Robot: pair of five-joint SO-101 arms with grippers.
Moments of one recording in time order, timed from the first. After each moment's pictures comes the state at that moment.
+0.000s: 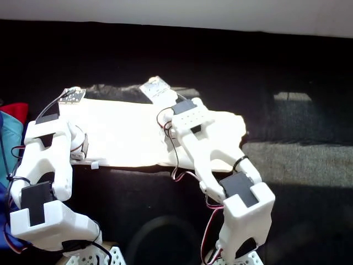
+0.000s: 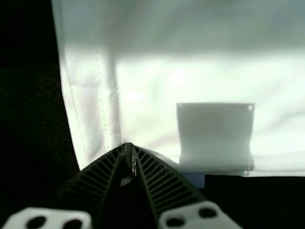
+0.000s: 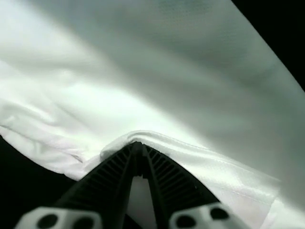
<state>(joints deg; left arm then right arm) -23.9 4.7 33.9 52.7 -21.8 -33.5 17.8 6.5 62.1 12.9</state>
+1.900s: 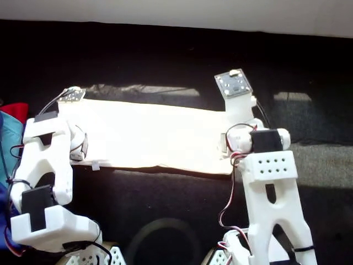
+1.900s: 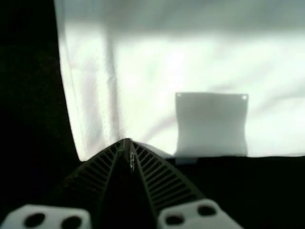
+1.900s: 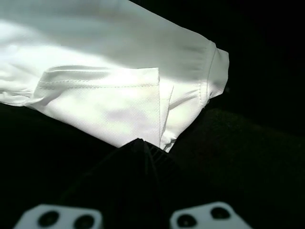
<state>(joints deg) -23.4 -0.5 31.2 61.8 -21.8 -13.5 -34.3 31.0 73.4 12.9</state>
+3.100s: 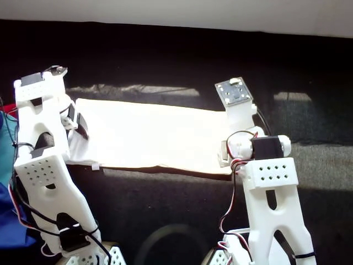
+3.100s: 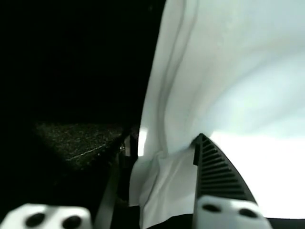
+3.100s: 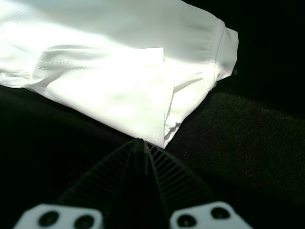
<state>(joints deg) -26.1 44.1 -27.3 84.7 -14.0 -13.5 -36.7 34.5 75.3 12.9</state>
